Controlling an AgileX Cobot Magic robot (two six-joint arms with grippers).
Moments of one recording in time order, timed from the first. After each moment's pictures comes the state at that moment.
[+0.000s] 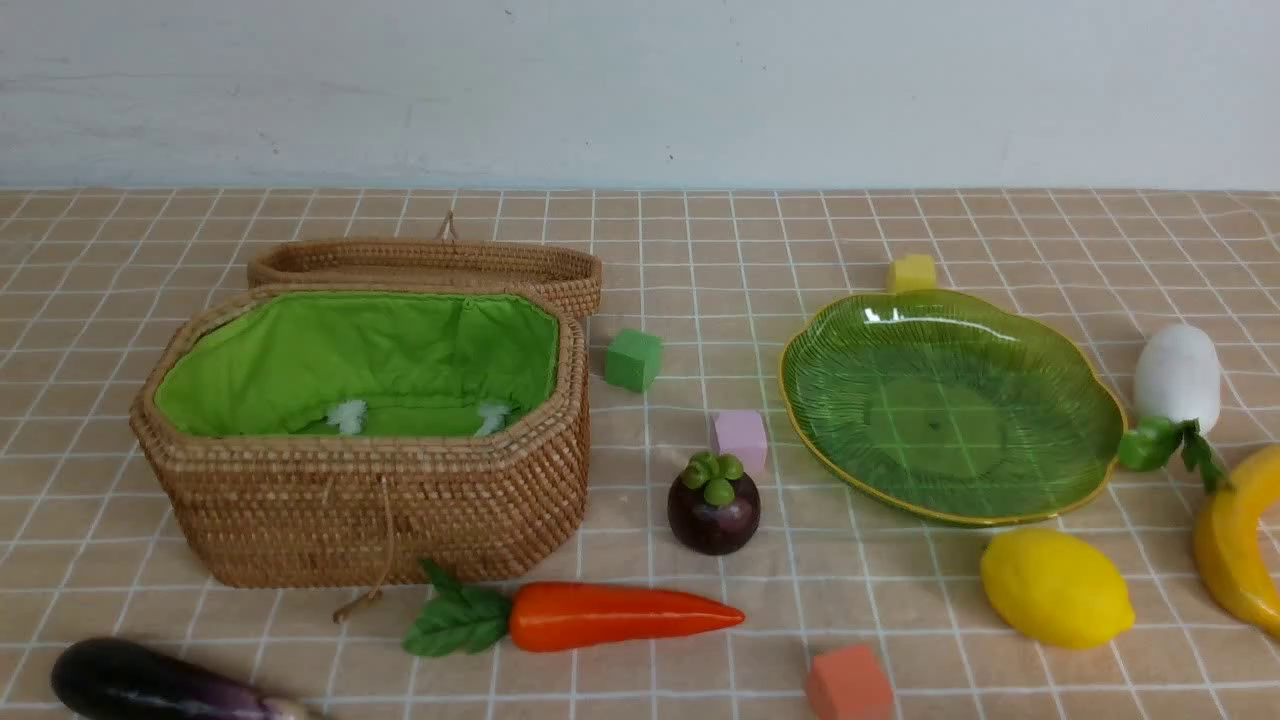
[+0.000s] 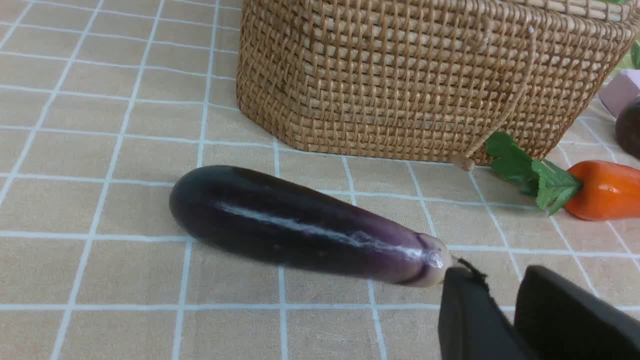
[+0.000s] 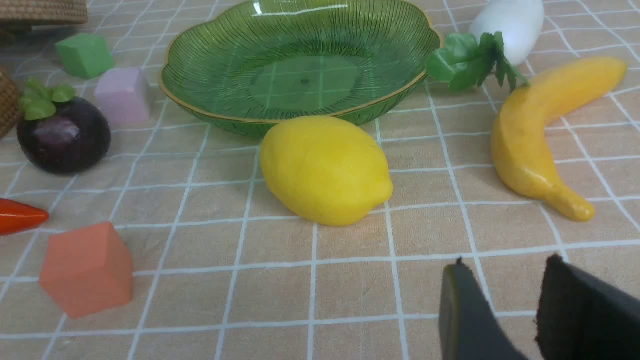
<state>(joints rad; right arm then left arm) 0.00 -0.01 0.02 0.18 0.38 -0.10 -0.15 -0.01 0.03 -0.04 0.37 -0.19</state>
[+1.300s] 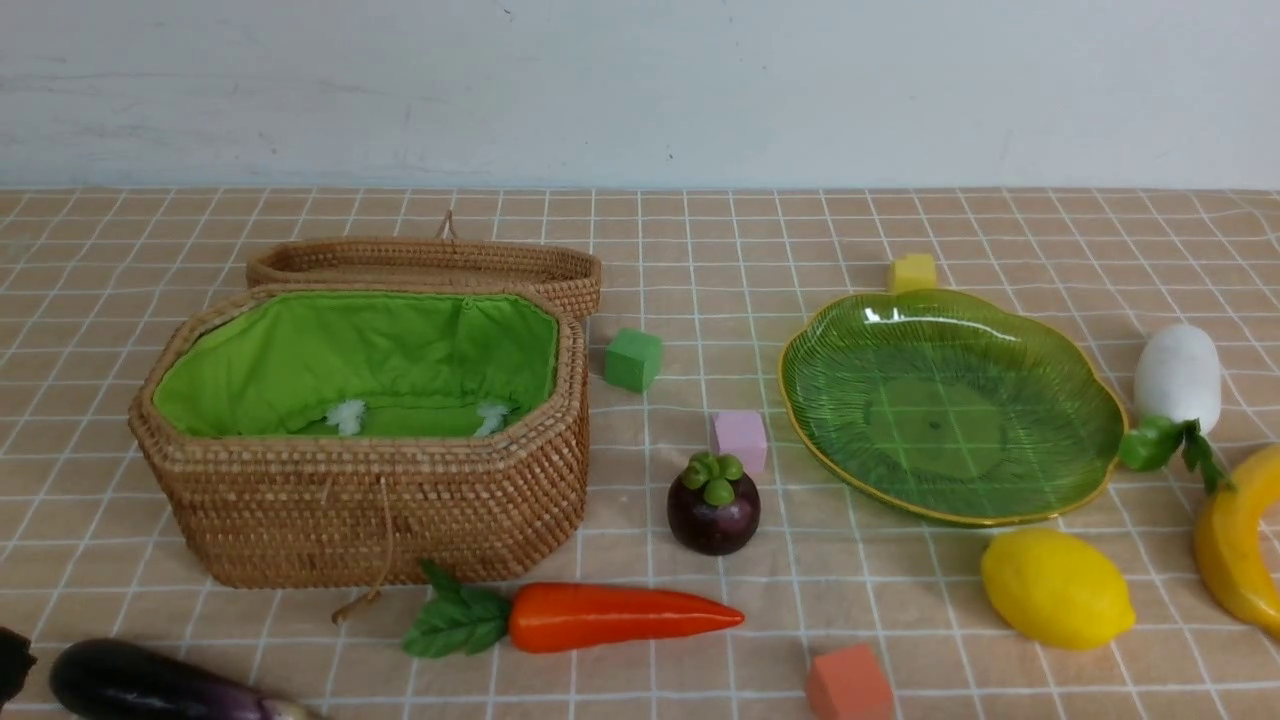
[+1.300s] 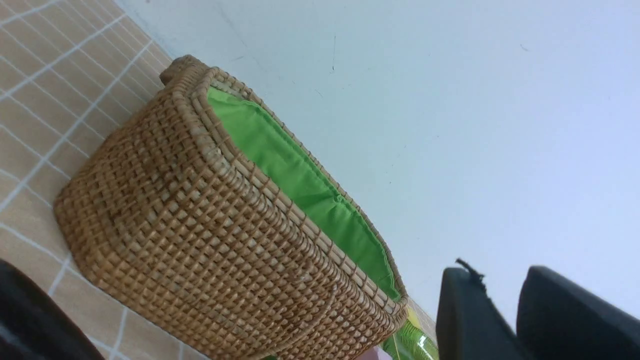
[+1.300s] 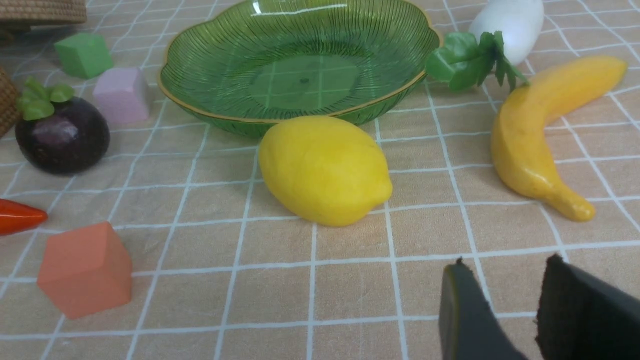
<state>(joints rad) 0.00 -0.01 0.02 0.18 0.38 -0.10 -0.15 -0.01 0.03 -0.51 -0.05 -0.39</state>
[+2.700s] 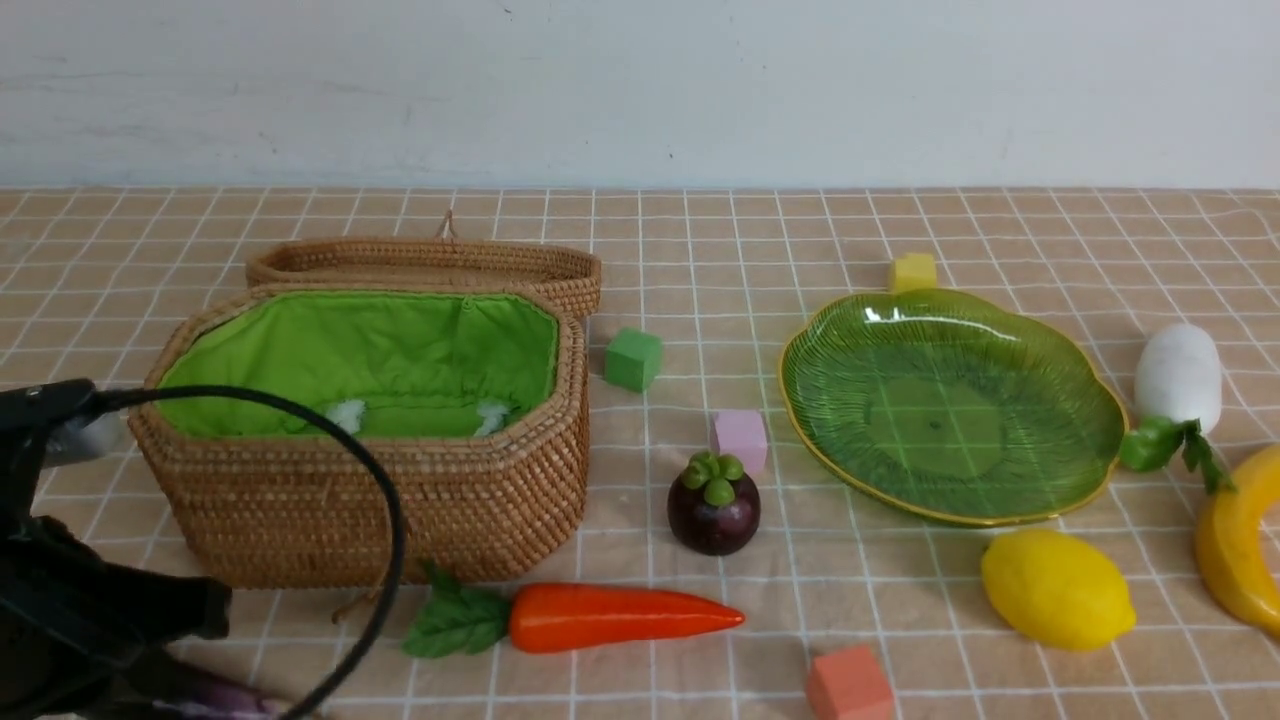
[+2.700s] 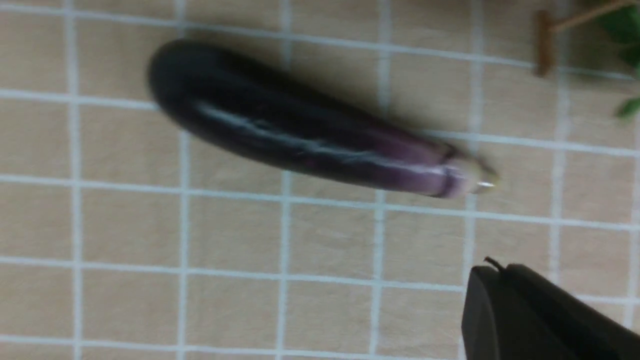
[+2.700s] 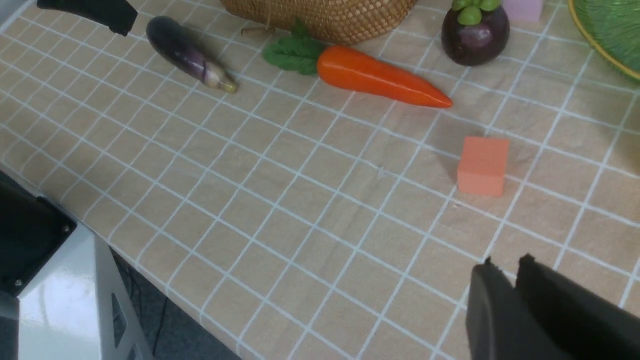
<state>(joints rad) 0.07 0.46 -0.73 0.68 1.17 -0.48 -0.10 1.13 -0.73 -0.03 0.87 -0.28</state>
